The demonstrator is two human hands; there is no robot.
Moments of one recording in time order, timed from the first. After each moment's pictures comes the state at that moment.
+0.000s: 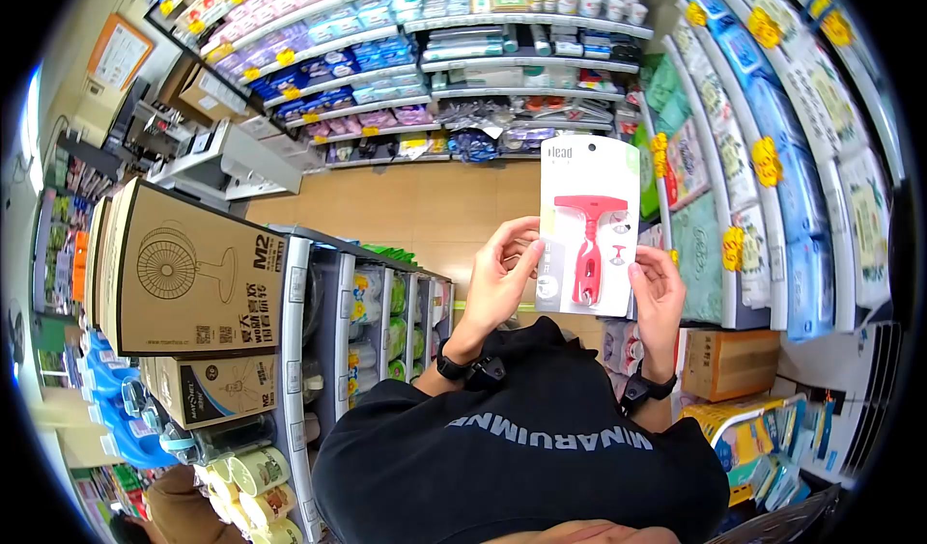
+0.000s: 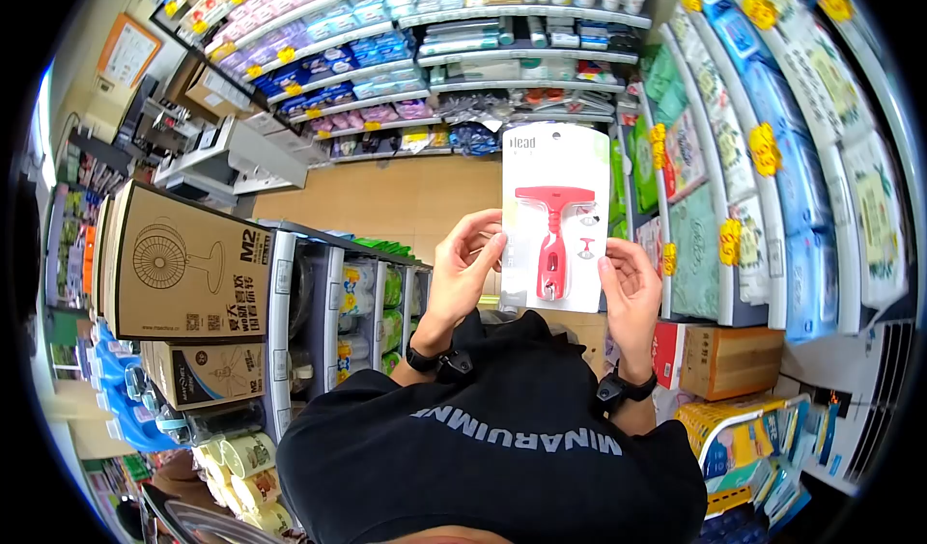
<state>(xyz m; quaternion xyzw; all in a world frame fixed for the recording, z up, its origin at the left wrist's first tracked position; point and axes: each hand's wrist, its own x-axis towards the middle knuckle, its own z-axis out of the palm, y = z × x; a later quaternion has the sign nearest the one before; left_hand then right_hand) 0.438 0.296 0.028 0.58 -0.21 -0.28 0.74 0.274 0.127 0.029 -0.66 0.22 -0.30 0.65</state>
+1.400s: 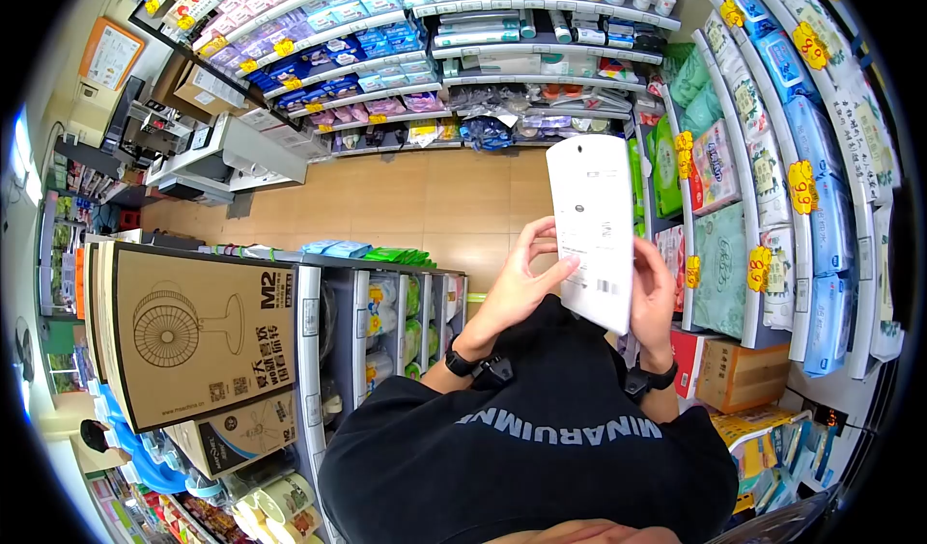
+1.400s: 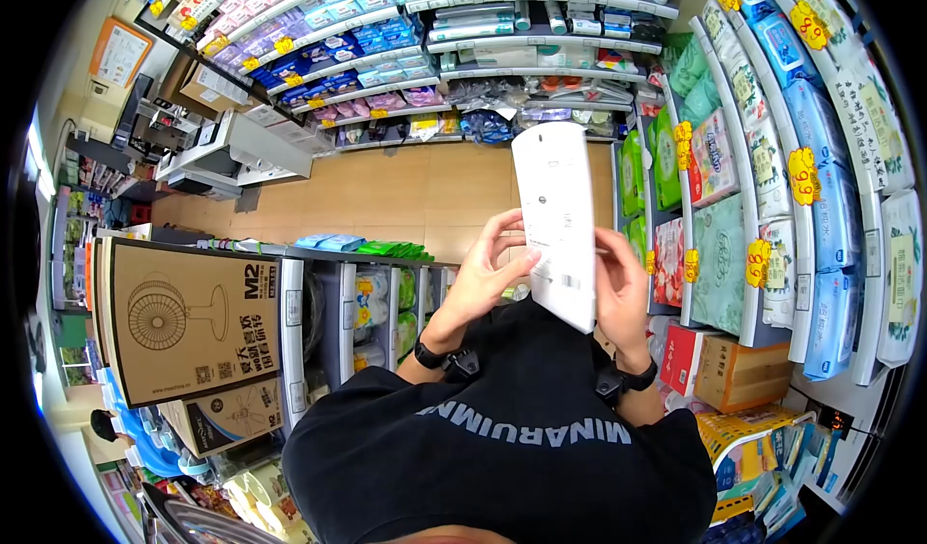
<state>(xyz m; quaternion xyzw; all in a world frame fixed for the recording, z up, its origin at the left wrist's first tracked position) 0.500 0.285 -0.007 0.58 -0.24 -0.37 0.68 0.363 0.137 0.014 -0.65 0.18 -0.26 0.69</state>
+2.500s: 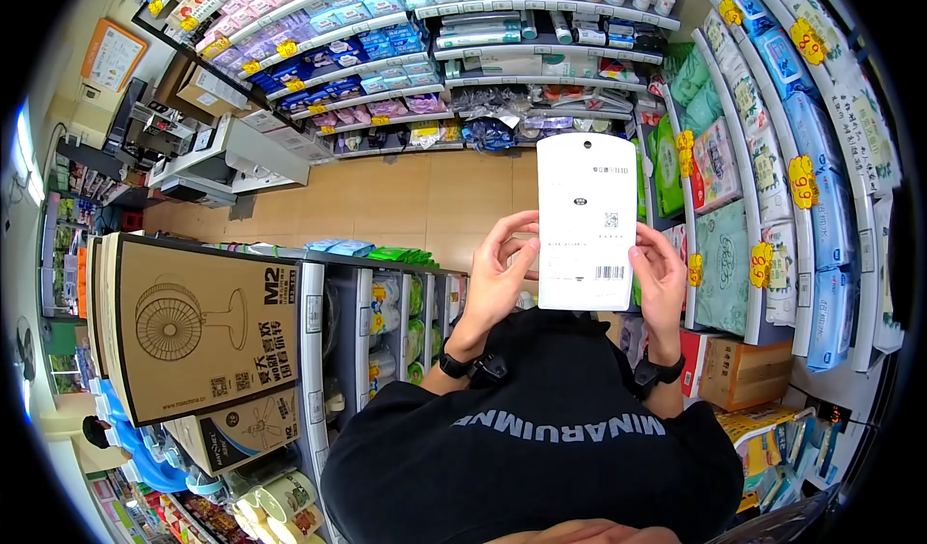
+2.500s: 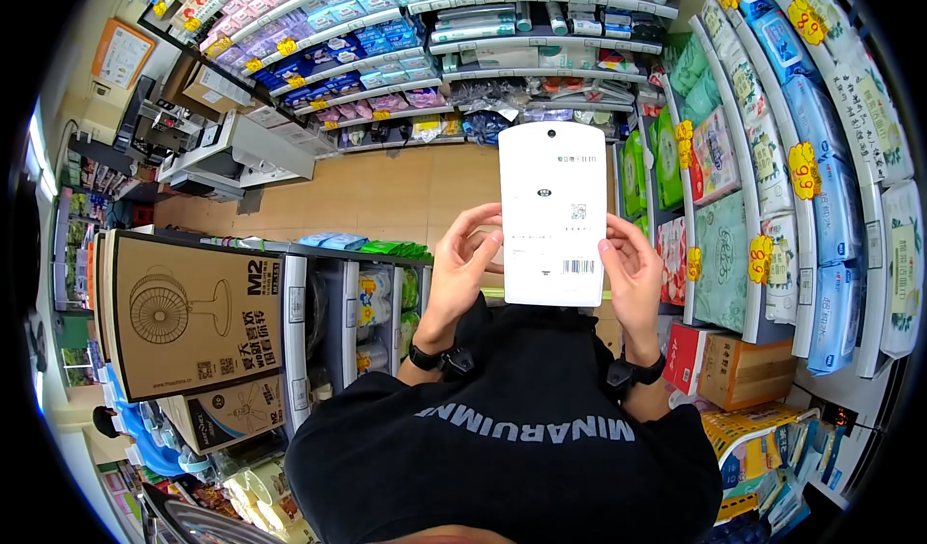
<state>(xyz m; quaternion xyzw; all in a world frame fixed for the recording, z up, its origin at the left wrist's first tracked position) 0.510 0.306 0.011 0.58 -0.19 -0.31 0.73 0.362 0.123 0.007 -0.63 0.23 -0.26 0.69</state>
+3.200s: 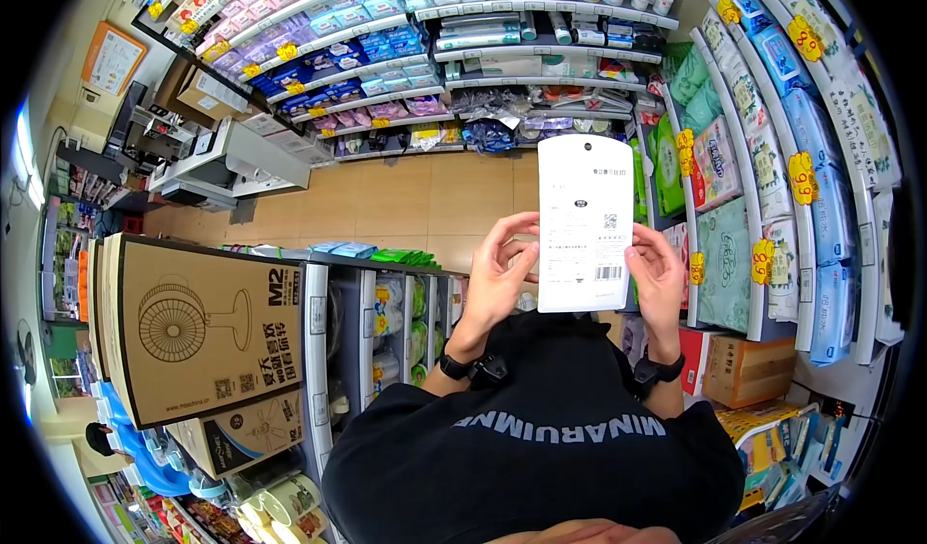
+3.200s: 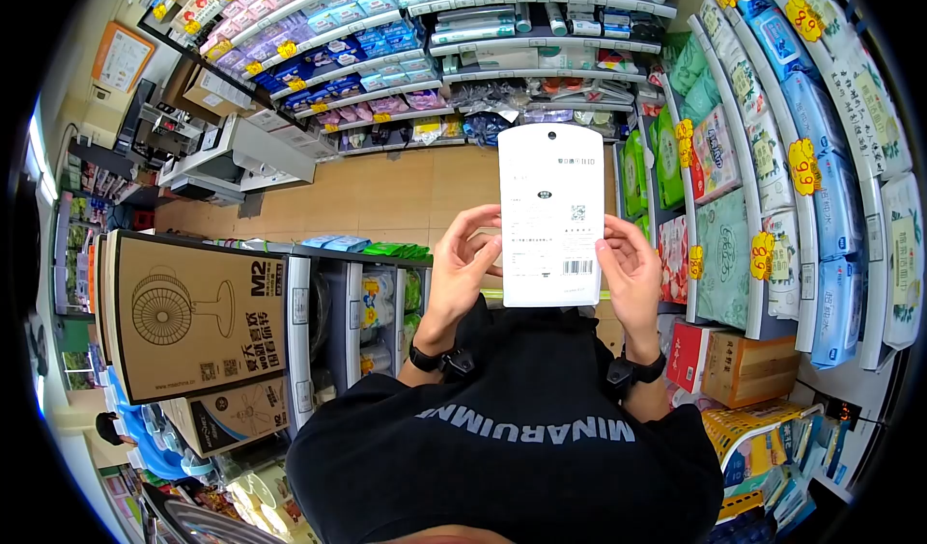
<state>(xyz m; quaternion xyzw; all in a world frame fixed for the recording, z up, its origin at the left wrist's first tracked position) 0.511 0.314 0.010 0.57 -0.20 -0.31 0.73 0.363 0.128 -0.004 -0.63 0.22 -0.26 0.70</state>
